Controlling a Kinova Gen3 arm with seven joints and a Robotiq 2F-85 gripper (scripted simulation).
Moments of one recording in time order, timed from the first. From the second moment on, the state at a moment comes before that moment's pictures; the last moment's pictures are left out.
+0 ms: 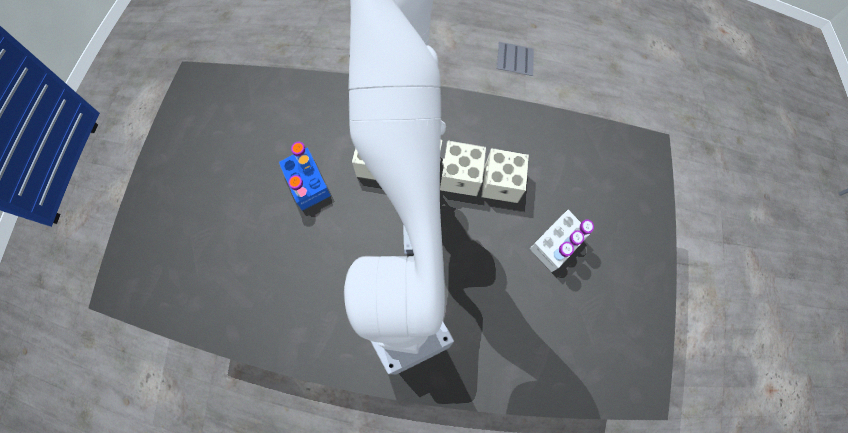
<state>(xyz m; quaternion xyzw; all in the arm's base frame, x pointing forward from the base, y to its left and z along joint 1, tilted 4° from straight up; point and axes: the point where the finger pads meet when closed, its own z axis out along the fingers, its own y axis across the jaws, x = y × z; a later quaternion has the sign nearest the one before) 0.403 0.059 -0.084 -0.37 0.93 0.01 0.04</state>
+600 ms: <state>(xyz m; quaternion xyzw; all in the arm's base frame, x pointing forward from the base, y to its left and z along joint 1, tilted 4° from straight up) 0.403 0.060 -0.095 -0.37 0.93 0.01 0.04</state>
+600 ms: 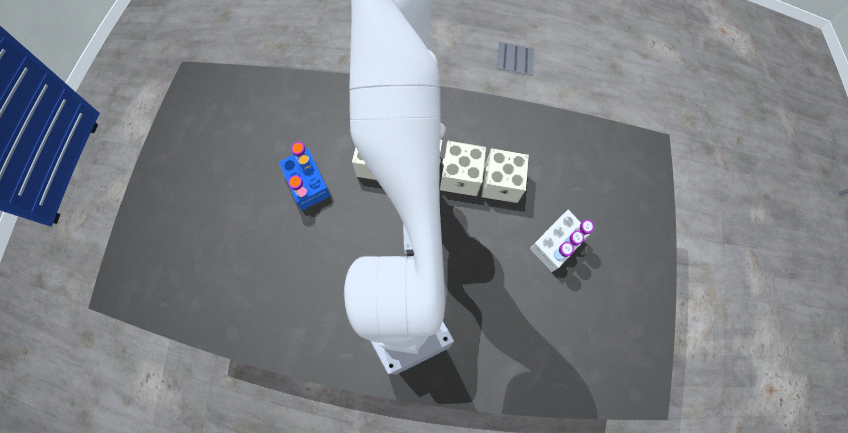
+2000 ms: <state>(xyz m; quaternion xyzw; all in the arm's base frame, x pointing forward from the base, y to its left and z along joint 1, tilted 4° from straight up) 0.405 0.061 -0.119 -0.37 0.93 0.01 0.04</state>
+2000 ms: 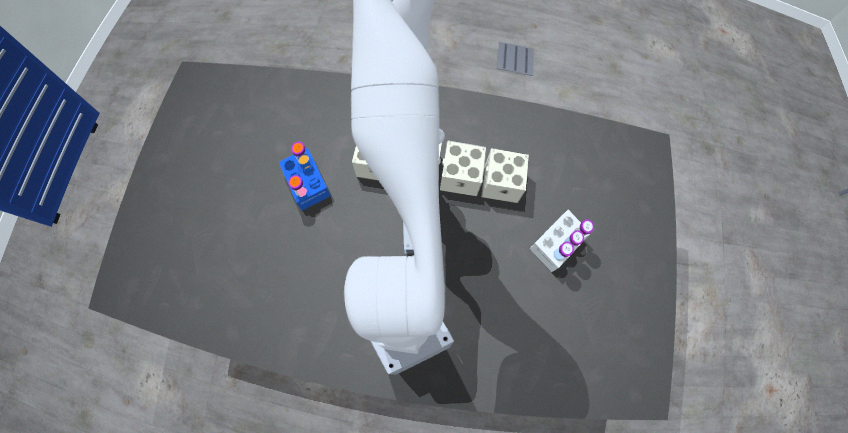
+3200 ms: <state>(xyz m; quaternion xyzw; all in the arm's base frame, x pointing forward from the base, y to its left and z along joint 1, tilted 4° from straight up) 0.406 0.062 -0.132 -0.37 0.93 0.01 0.04</state>
